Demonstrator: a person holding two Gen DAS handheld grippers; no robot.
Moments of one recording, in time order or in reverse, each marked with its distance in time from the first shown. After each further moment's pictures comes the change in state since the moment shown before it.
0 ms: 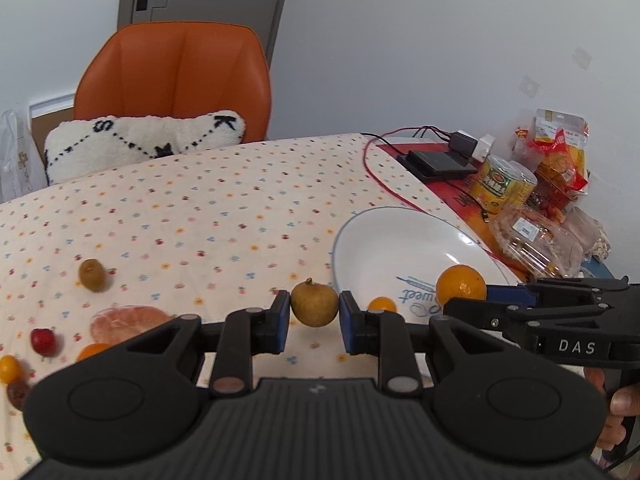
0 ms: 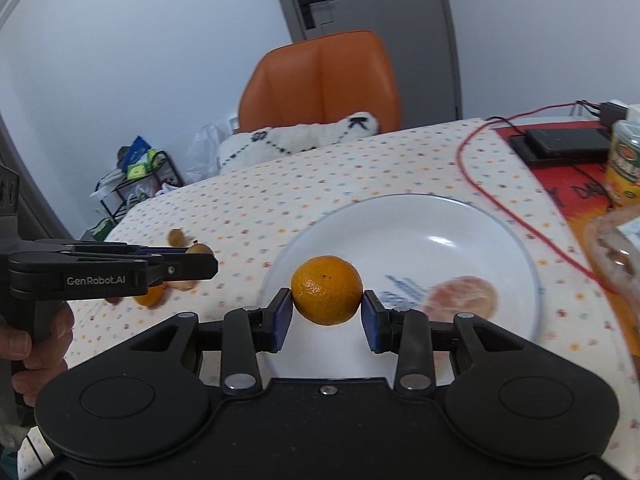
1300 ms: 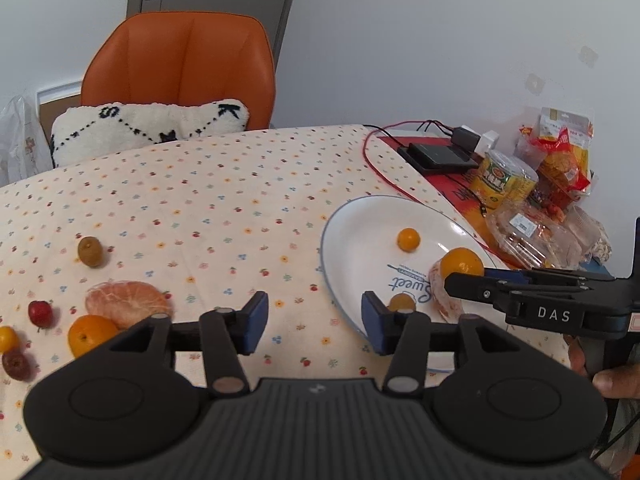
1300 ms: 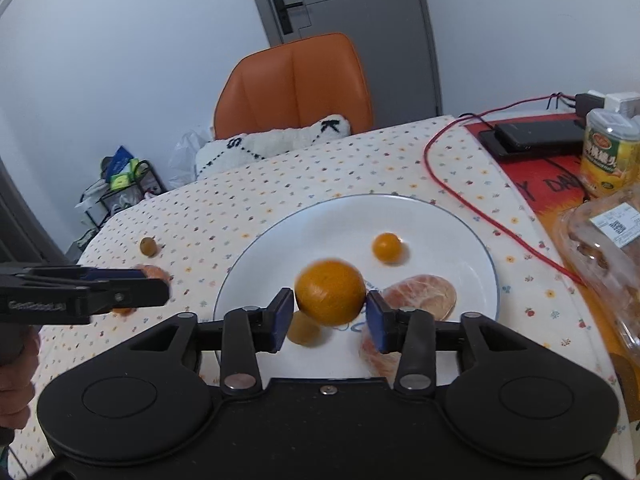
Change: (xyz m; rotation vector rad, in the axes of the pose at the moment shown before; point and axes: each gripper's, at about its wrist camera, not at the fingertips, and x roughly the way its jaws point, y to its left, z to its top) left arm -0.013 -0.006 -0.008 -0.038 0.017 0.026; right arm 0.005 -0.017 -0.001 0.025 -0.021 -0.039
